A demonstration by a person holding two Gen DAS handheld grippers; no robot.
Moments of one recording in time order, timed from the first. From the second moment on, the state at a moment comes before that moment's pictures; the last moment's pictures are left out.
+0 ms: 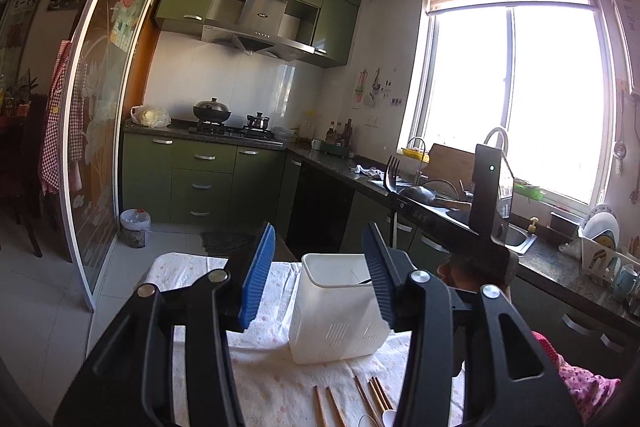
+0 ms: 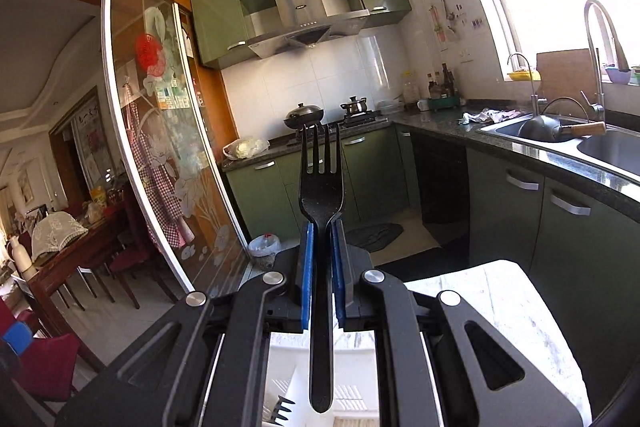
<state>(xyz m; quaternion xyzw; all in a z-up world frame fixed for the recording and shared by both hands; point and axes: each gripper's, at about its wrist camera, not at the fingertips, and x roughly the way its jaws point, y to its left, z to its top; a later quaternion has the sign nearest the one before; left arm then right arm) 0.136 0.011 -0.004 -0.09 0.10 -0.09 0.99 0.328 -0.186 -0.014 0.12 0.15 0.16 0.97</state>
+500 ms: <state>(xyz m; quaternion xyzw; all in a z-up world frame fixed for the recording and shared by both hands) 0.140 -0.008 -0.020 -0.07 0.17 -0.09 0.98 0.266 -0.198 -0.052 0.08 0.16 0.18 0.97</state>
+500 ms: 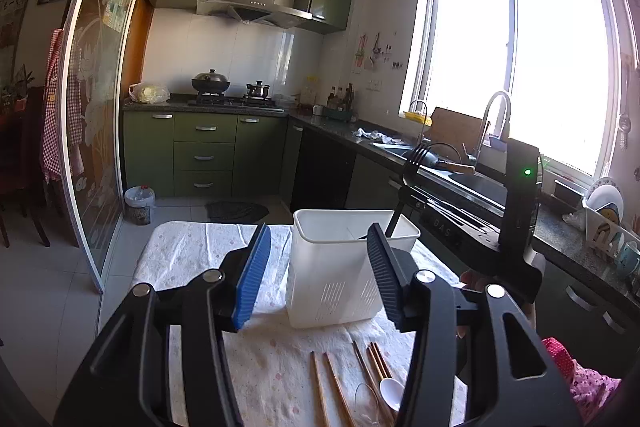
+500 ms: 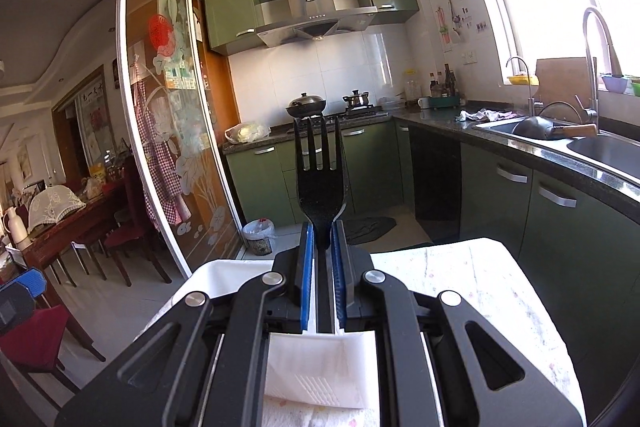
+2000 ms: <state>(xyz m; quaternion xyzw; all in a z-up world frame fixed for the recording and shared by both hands) 0.167 -0.090 -0.167 -0.05 0.56 -0.13 0.82 0.150 -0.250 -0.107 -0.01 0.38 0.26 0.89</state>
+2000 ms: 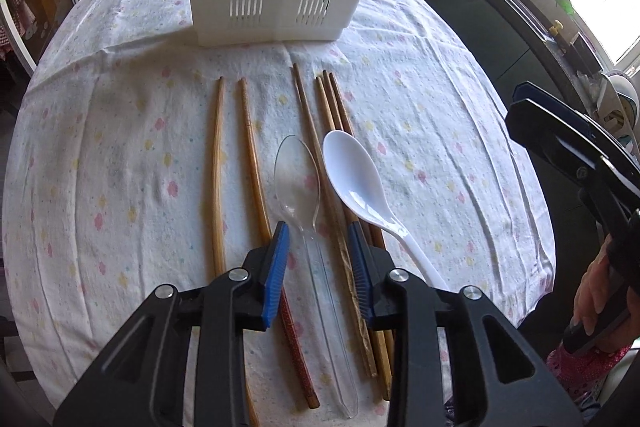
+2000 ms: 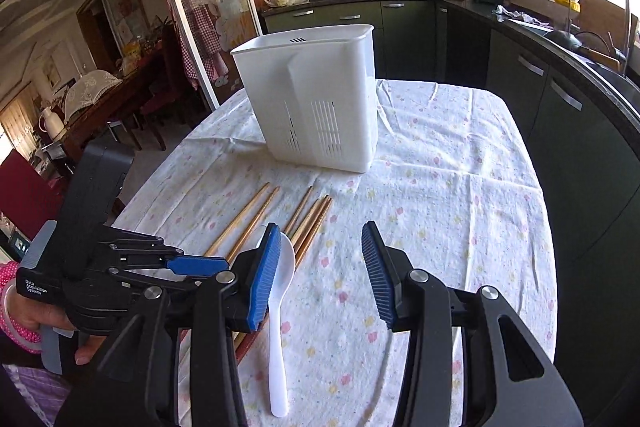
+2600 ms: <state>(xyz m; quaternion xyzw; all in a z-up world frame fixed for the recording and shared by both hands) 0.167 -0.078 -0.169 0.00 0.55 -0.10 0.83 0.135 -0.198 -0.158 -0.12 0.45 0.30 0.83</state>
